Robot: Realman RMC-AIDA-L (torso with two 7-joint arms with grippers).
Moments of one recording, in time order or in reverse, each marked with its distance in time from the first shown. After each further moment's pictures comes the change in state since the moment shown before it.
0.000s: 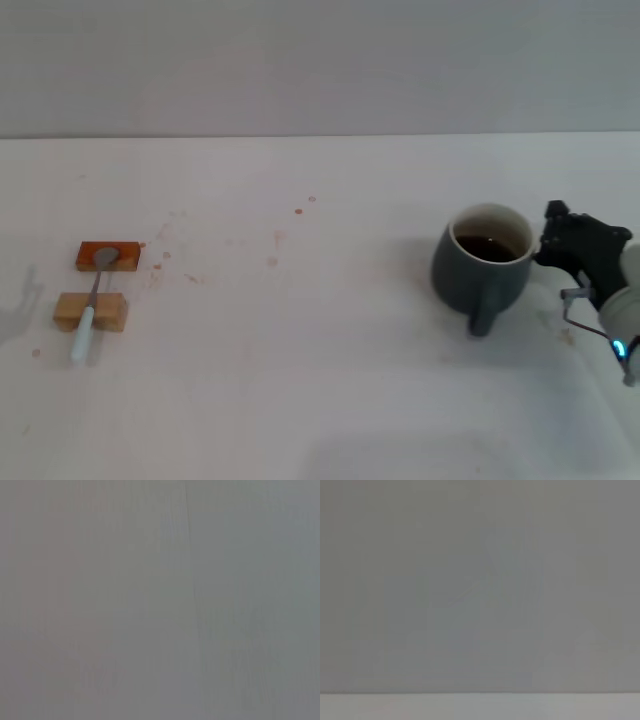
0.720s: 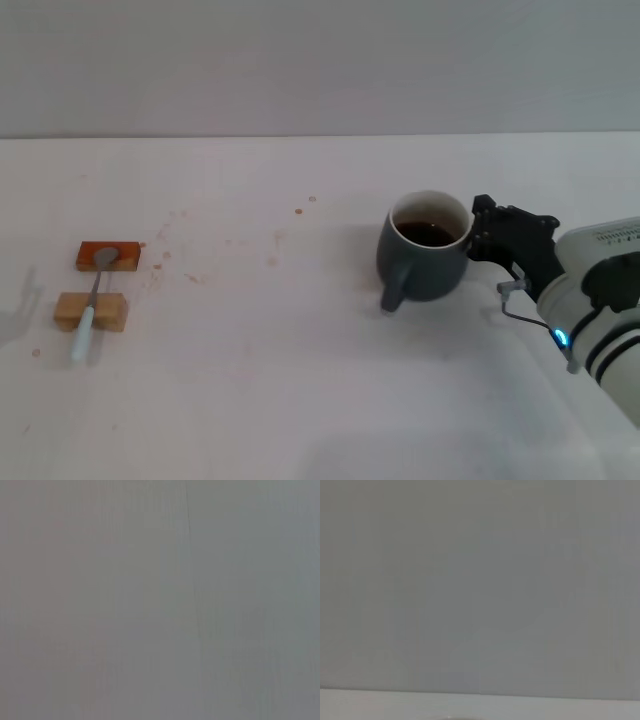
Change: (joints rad) left arm 0.006 -0.002 0.002 -0.002 0.000 0.005 -0.001; right arm 0.056 0.001 -0.055 0.082 -0.002 0.050 0.000
